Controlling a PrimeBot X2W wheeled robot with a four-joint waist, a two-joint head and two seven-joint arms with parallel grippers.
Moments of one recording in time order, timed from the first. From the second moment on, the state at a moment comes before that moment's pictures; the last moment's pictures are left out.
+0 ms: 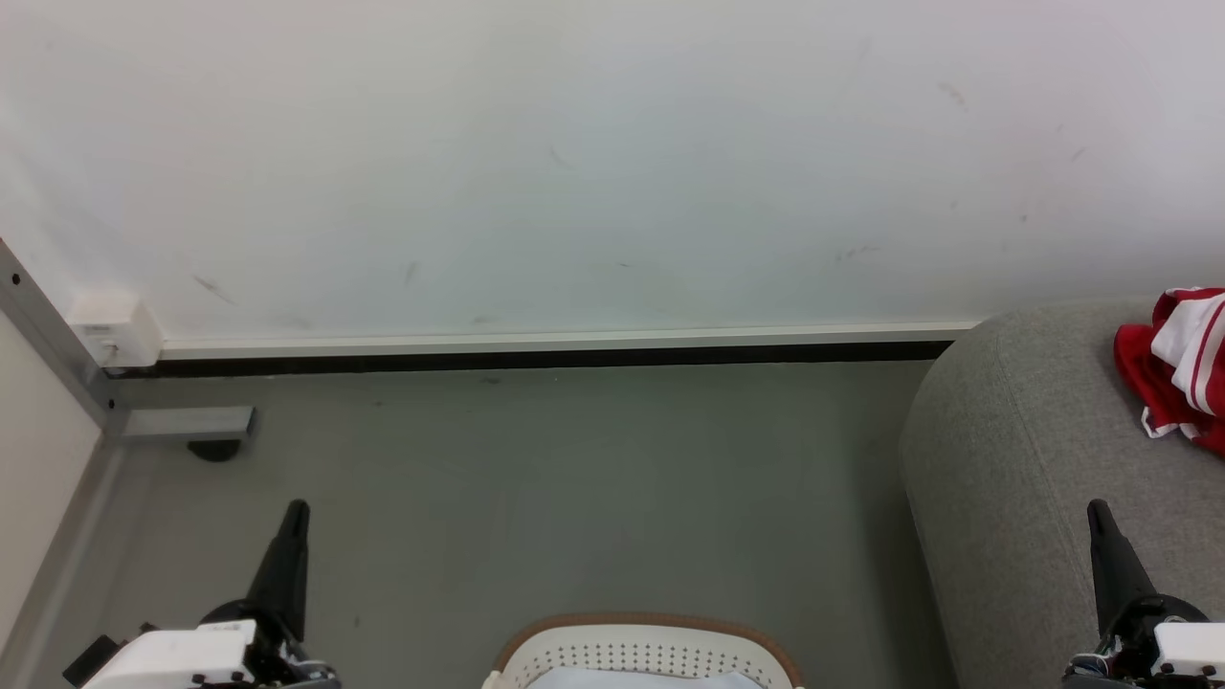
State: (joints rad) left arm -0.10 0.05 0.12 0.19 -1.61 -0.07 0.11; right arm -0.12 -0.06 -0.10 0.26 1.62 0.13 0.11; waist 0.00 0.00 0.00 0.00
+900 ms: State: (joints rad) left arm -0.10 0.05 0.12 0.19 -1.61 -0.07 0.11; right arm -0.12 -0.06 -0.10 0.26 1.63 0.13 0.10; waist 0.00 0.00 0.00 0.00
